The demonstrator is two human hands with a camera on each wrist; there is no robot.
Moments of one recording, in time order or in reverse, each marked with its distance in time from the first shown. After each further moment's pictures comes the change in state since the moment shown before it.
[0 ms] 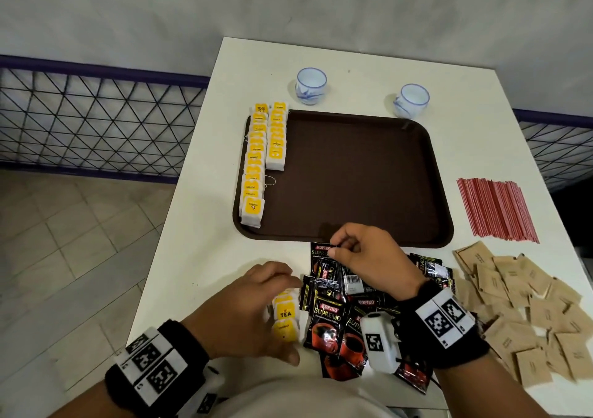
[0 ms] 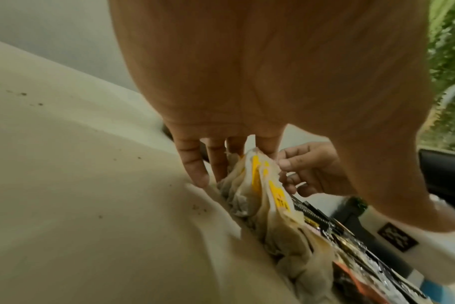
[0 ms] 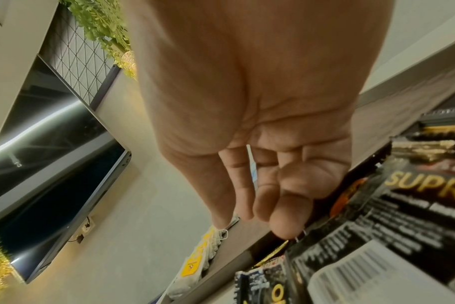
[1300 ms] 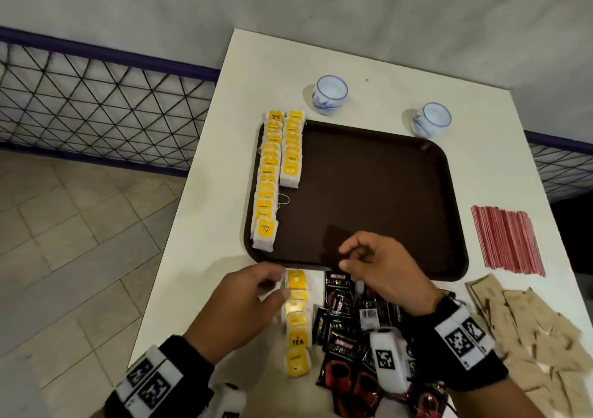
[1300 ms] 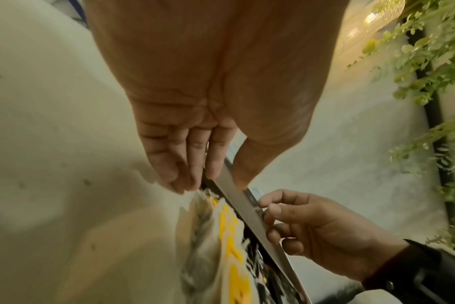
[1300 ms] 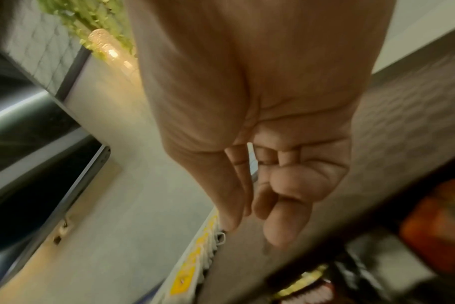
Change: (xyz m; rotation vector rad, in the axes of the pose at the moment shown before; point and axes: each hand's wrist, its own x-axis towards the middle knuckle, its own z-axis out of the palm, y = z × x) left_hand 0.025 -0.014 -0.032 -0.379 0.342 -0.391; right_hand 0.037 -0.023 -0.008 0.088 -0.056 0.104
